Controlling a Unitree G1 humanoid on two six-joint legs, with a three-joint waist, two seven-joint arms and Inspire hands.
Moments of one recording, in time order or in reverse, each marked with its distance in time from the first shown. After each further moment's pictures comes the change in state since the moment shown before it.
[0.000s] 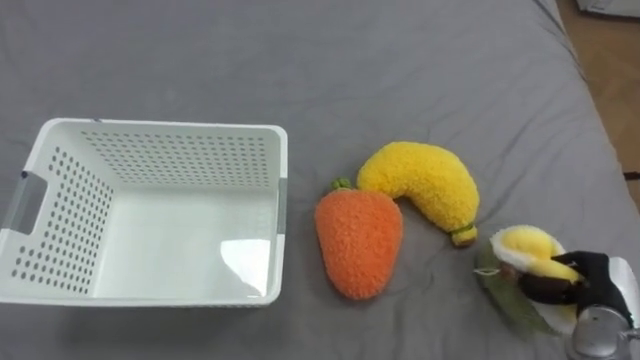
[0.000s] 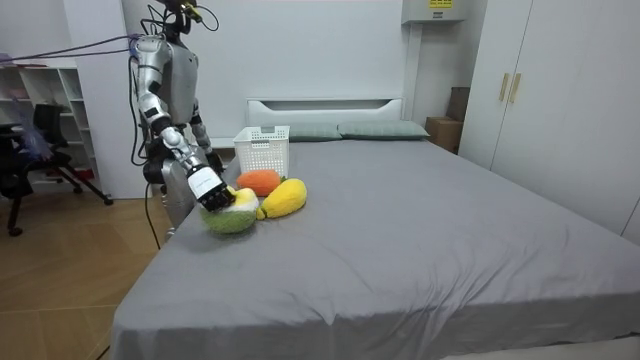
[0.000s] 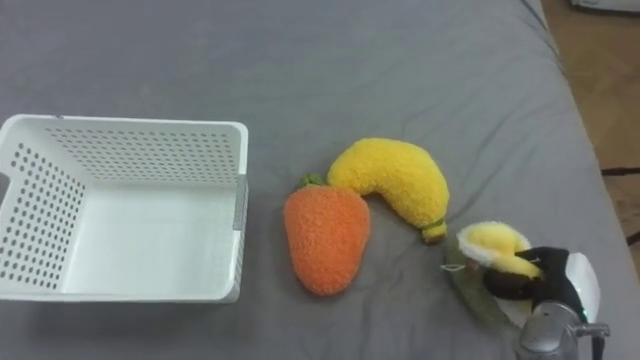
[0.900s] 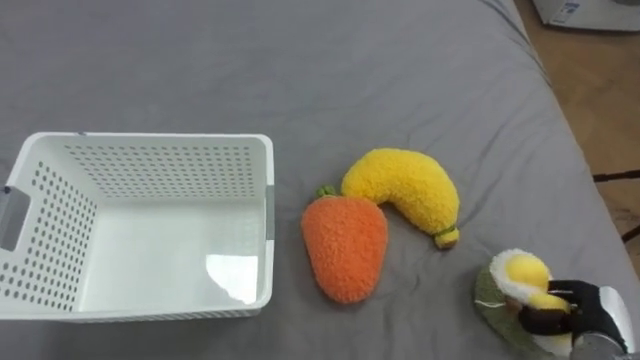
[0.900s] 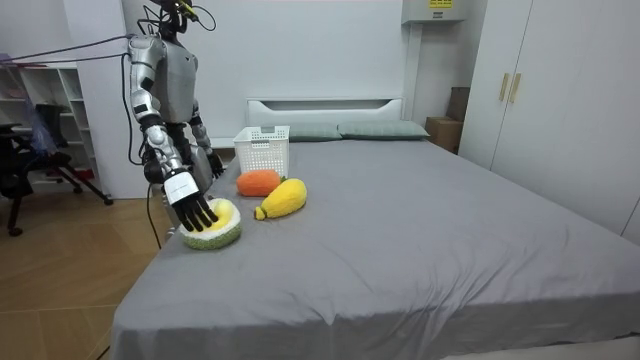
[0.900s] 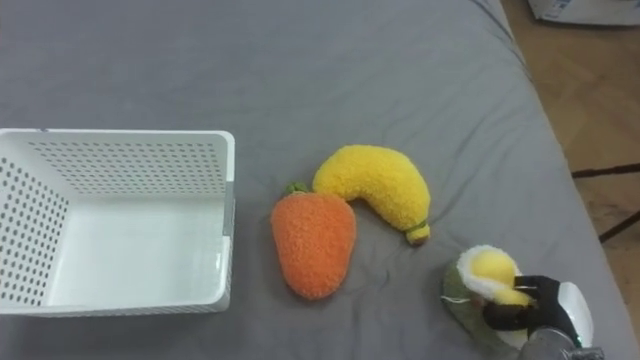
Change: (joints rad) left arm 0.004 0.004 -0.049 0.007 0.041 0.046 0.044; right arm -0.021 0.014 0.054 0.296 -0.043 0.008 0.052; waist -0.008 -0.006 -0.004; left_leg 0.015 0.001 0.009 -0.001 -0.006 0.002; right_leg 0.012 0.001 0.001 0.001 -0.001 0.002
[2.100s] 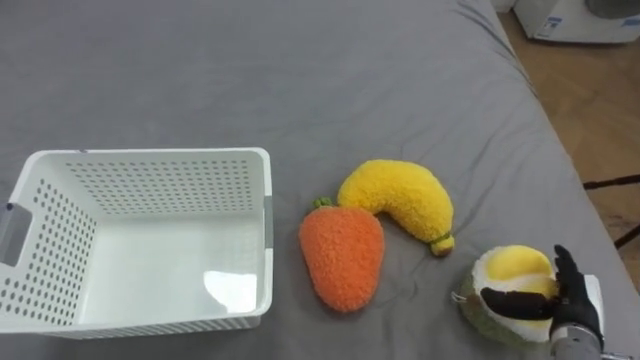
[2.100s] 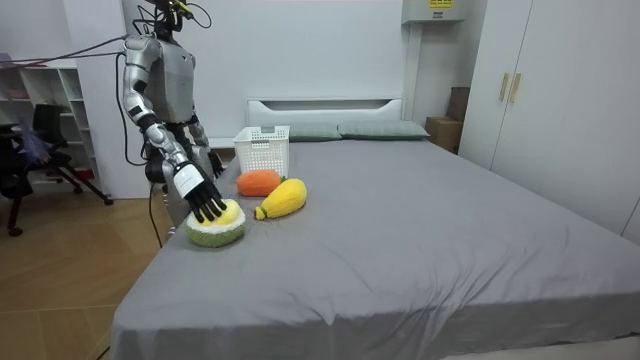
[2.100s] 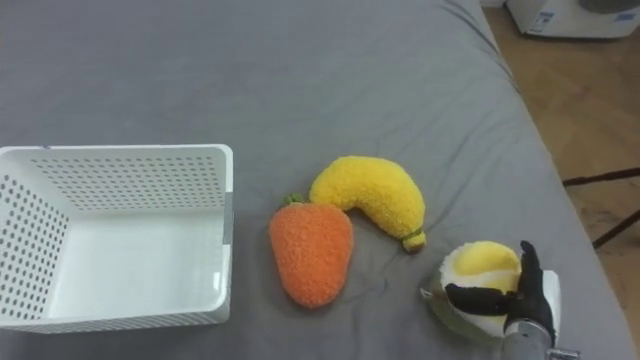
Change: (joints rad) left arm 0.103 -0.038 0.086 -0.090 0.077 -0.009 -0.014; right arm 0.161 0.062 0.002 -0.308 0.237 -0.010 0.016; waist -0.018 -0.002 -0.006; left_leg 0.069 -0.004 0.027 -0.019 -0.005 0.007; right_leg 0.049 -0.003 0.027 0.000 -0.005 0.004
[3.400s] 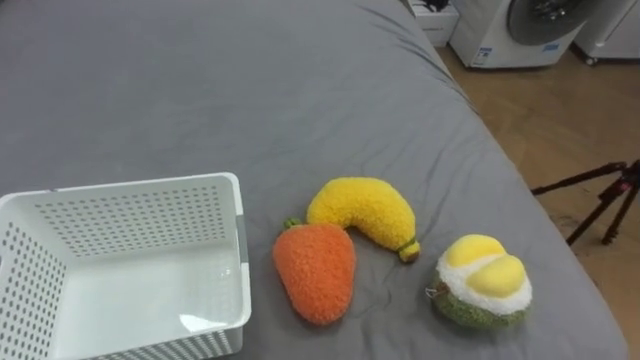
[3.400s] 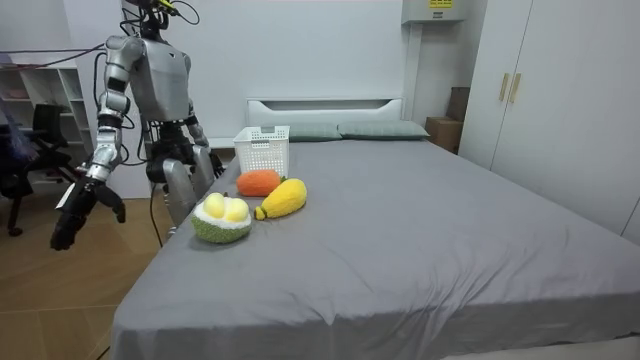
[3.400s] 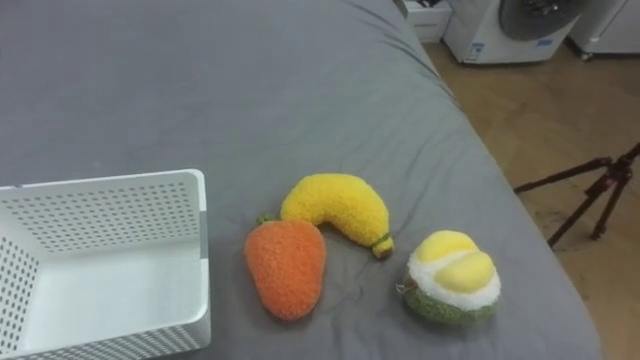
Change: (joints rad) left arm 0.044 -0.031 0.202 0.071 -0.031 -0.027 -0.015; right arm 0.098 -0.006 -0.541 0.298 0.419 0.037 -0.125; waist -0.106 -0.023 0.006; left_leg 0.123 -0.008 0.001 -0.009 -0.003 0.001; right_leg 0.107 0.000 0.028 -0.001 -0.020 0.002
